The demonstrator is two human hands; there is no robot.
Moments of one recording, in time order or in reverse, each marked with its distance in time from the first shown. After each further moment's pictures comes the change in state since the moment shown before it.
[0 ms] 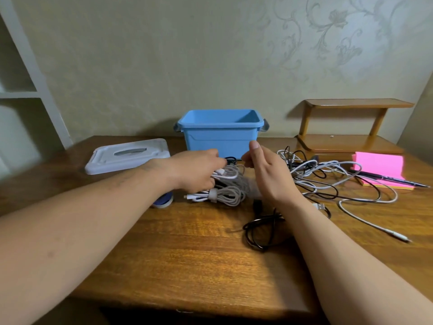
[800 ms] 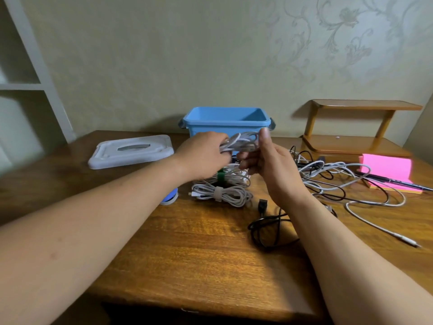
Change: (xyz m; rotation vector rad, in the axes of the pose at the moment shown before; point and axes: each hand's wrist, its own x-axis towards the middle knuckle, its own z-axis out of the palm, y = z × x) left_hand 0.002 0.007 -0.007 -0.430 0.345 -0.228; right_hand 0.000 -0.018 0.003 0.555 -0.097 0.122
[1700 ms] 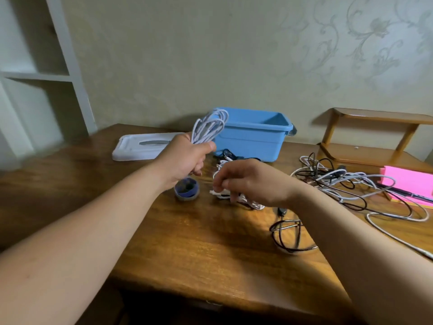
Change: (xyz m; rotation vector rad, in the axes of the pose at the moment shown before) left_hand -0.051 -0.059 -0.018 -0.875 0.152 -0.302; right_hand -0.003 -0.030 0.049 -0.587 -0.710 0.013
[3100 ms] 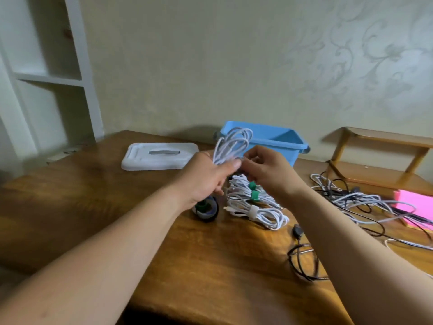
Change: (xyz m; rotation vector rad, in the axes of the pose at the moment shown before) left_hand -0.002 -0.006 0.006 -0.037 -0.010 0.061; right_hand 0.056 0.012 -0.006 0.219 0.503 0.083
